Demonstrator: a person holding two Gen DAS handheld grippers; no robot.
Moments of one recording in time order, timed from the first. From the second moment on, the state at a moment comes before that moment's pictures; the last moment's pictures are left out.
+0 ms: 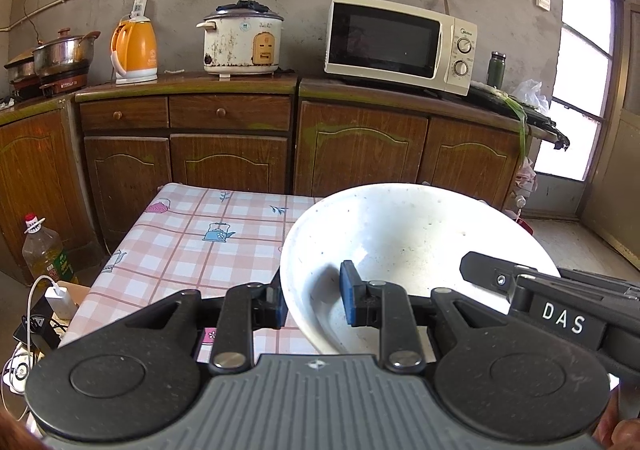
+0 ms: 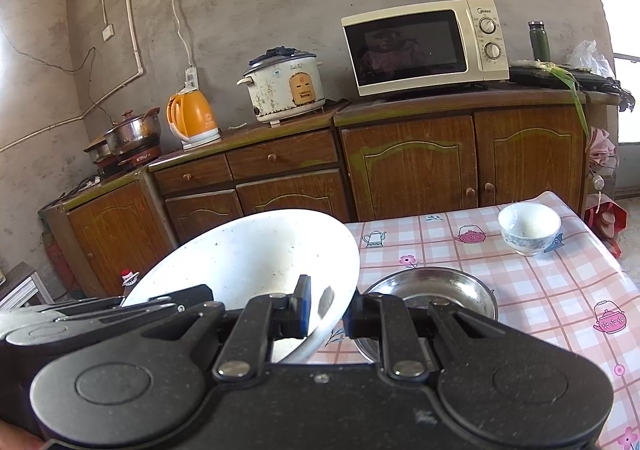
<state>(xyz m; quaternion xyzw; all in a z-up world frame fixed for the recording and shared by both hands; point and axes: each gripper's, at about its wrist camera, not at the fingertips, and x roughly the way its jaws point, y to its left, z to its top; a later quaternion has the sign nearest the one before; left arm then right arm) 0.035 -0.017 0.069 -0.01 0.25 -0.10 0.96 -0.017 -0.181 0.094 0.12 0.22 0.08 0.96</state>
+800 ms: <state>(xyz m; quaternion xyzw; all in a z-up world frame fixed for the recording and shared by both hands) 0.021 -0.031 0.057 -0.01 0.26 -0.12 0.96 -0.037 -0.200 0.078 0.13 0.22 0.06 0.96</state>
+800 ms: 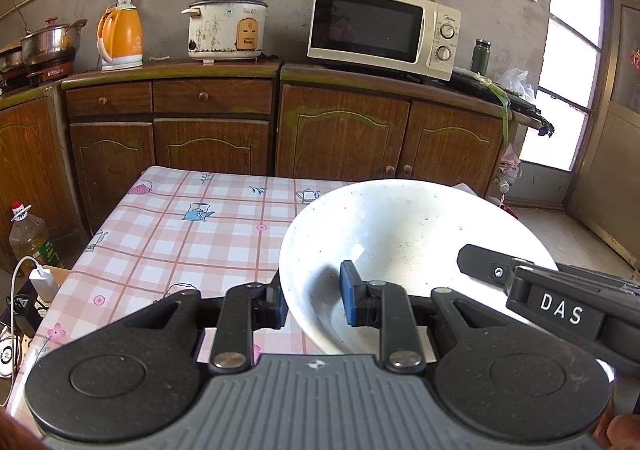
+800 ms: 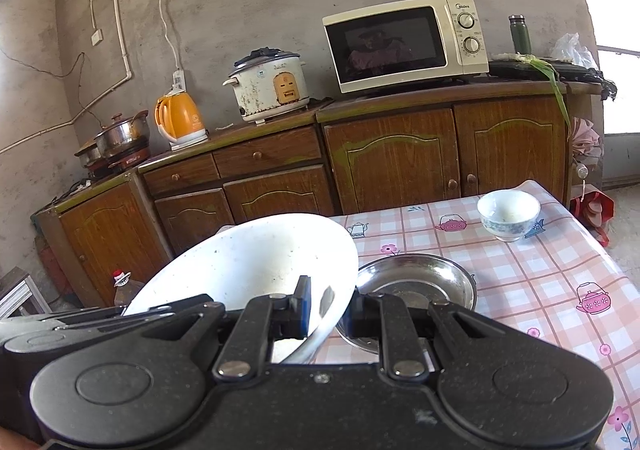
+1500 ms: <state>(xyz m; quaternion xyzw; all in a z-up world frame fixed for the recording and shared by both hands) 0.015 -0.041 0.047 0.00 0.28 -0.14 0.95 -0.052 -0.214 0.069 0.14 0.22 0.05 0.96</state>
